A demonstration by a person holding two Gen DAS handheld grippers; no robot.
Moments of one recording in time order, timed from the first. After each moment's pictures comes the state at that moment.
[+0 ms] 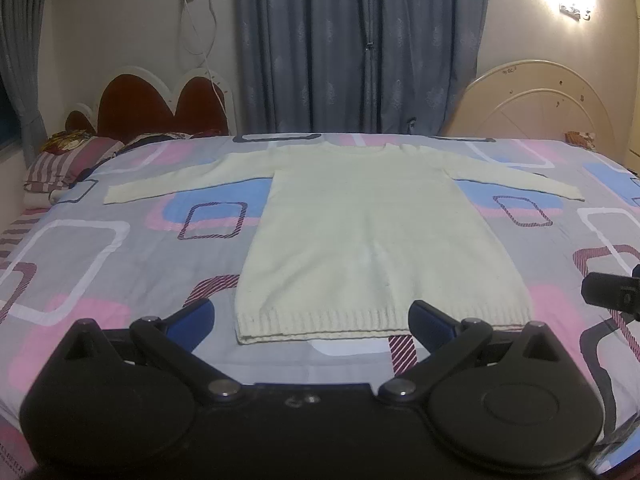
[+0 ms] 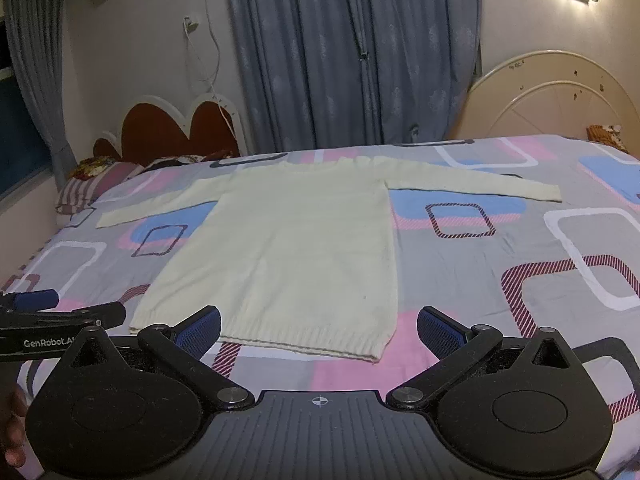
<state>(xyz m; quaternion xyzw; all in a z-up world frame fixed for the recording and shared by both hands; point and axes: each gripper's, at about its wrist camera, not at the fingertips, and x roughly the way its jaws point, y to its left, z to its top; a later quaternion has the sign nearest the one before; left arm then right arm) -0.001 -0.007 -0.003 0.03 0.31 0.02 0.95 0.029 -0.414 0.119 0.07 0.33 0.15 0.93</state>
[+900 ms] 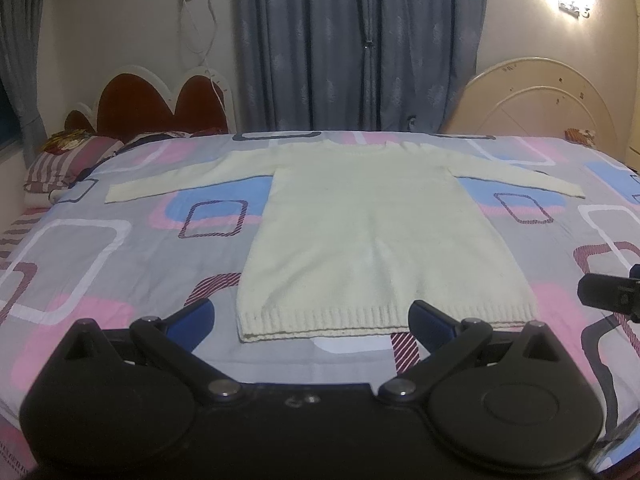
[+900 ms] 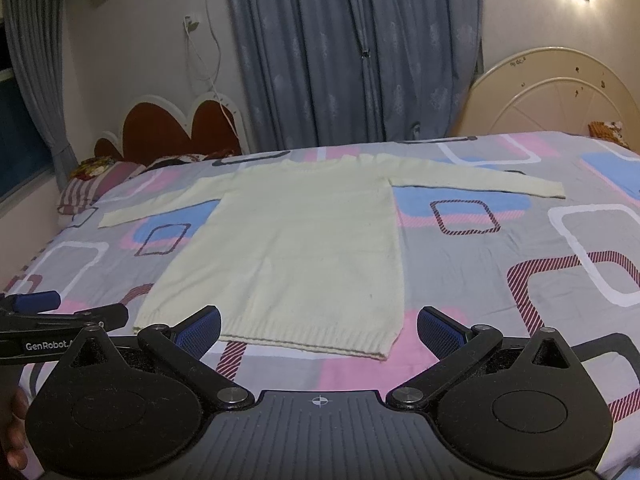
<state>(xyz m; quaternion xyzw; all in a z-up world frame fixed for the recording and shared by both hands) 0.002 -0.004 0.001 0.03 0.31 0.02 0.95 0.026 -0.409 0.117 0.07 0.33 0.15 0.93</state>
